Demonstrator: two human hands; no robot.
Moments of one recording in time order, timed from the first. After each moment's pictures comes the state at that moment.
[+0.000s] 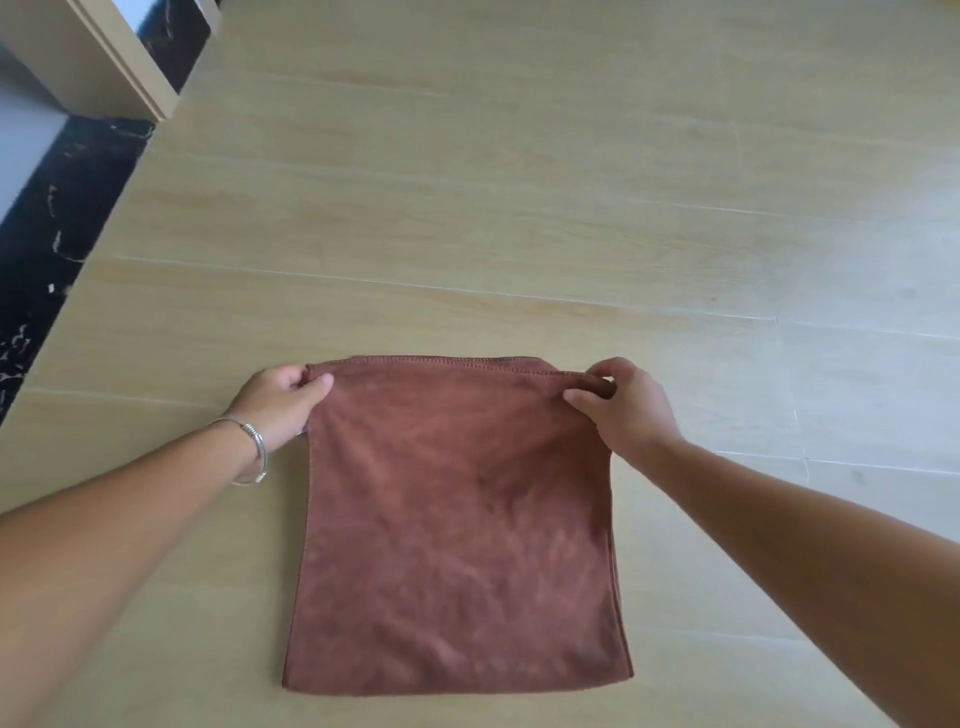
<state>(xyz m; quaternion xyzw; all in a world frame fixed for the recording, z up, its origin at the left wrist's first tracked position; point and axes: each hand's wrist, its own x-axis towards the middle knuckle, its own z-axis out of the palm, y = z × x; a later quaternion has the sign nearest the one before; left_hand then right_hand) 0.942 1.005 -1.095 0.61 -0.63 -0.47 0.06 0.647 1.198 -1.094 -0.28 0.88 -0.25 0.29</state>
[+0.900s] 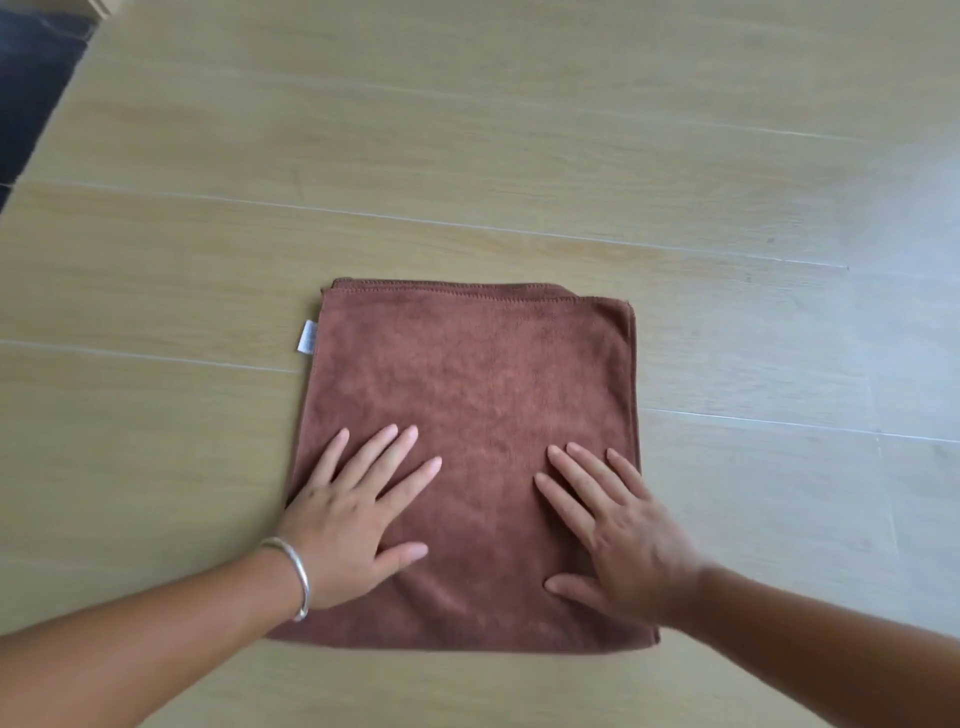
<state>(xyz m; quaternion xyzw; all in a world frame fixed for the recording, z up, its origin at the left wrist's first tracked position) 0.963 1.126 -1.179 0.21 -0.96 -0.07 -0.17 0.703 1.301 -1.174 -0.73 0.66 0.11 0.16</state>
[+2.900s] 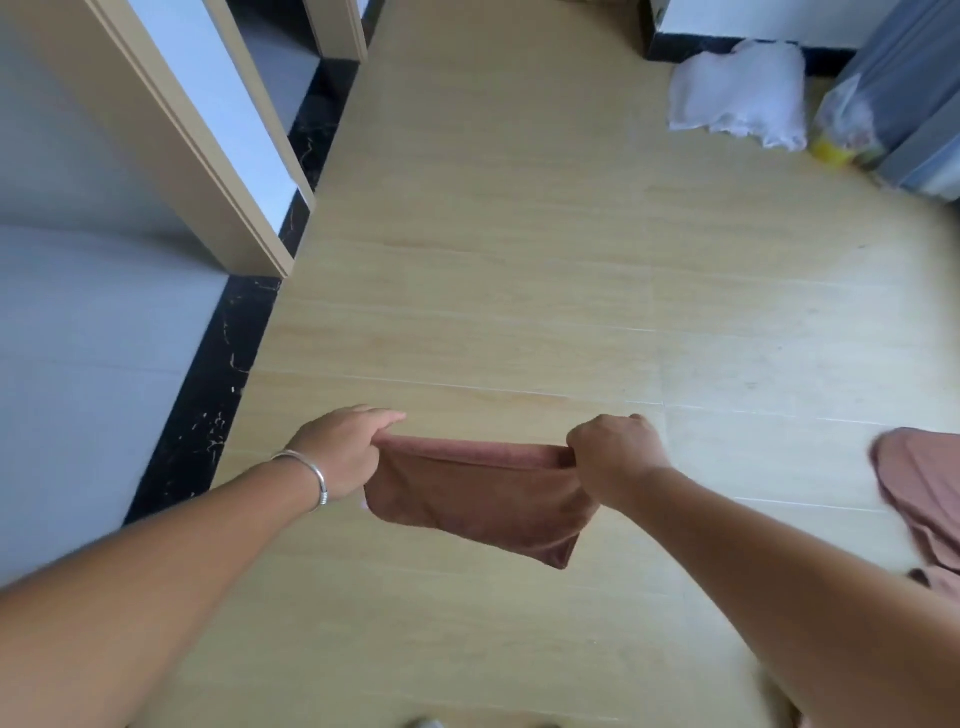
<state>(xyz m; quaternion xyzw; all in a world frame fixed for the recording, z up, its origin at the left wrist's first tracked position) 0.934 1.057 -0.720 0.42 -0.86 -0.26 -0.13 0.683 1.223 -0.711 -0.57 0.79 0.17 0.16</state>
